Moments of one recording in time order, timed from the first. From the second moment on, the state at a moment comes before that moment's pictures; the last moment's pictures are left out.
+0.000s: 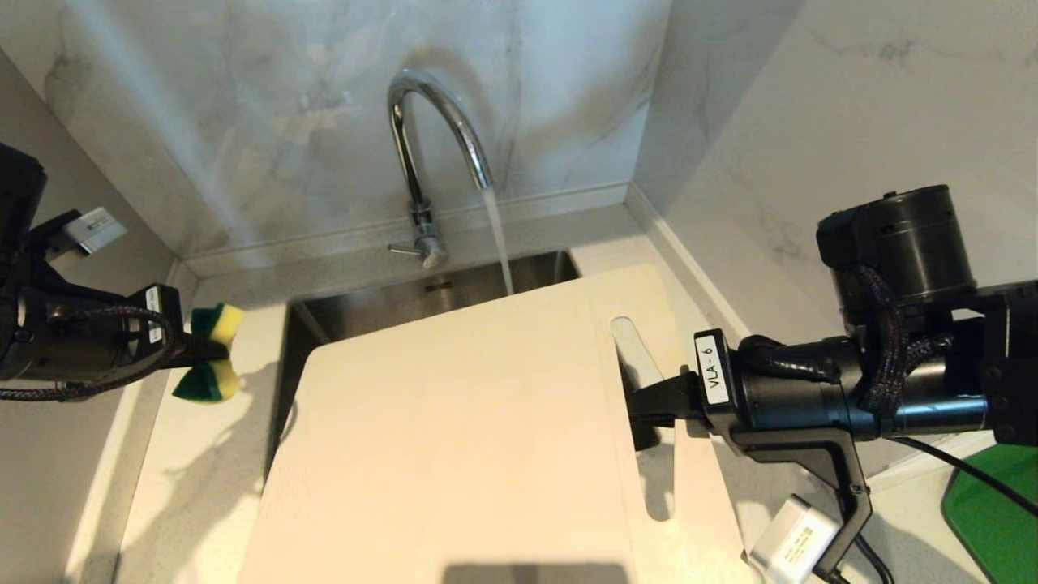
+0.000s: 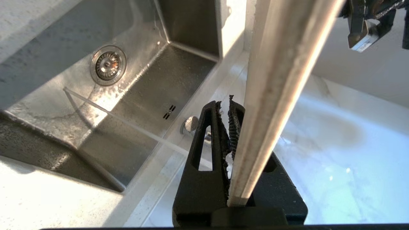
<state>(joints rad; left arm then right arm) -0.24 1.42 -1.21 0.45 -0.03 -0.53 0.36 1.48 -1.02 0.11 0.74 -2.53</state>
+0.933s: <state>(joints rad) -0.22 1.42 -1.20 0.46 -0.06 -0.53 0.32 1.41 -0.88 -0.09 0.74 -2.33</state>
